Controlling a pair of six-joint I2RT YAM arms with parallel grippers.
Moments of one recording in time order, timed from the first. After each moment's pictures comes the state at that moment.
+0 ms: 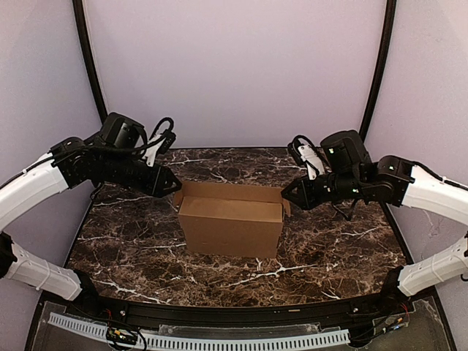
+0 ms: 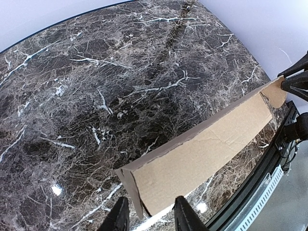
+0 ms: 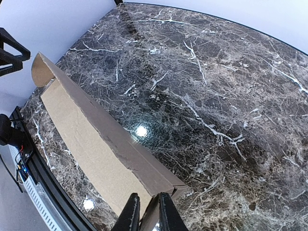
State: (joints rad) left arm -0.75 1.22 1.26 -0.81 0.08 -0.28; right arm 0.91 1.19 1.08 -0.55 0.02 0.35
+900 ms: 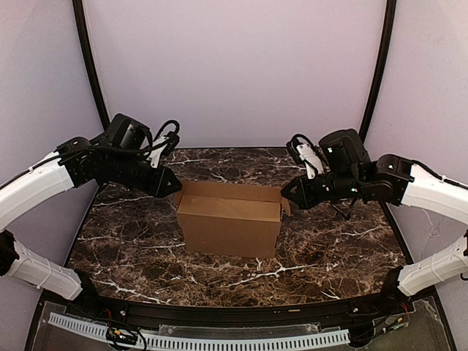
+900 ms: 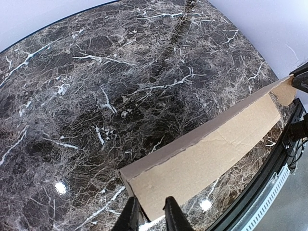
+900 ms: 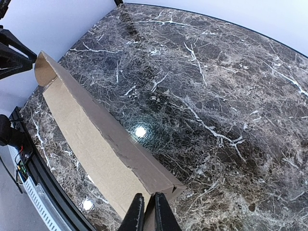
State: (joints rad) left arm -0.75 1.25 1.26 -0.80 0.06 -0.26; right arm 0.92 1.20 1.10 -0.56 0.03 0.35
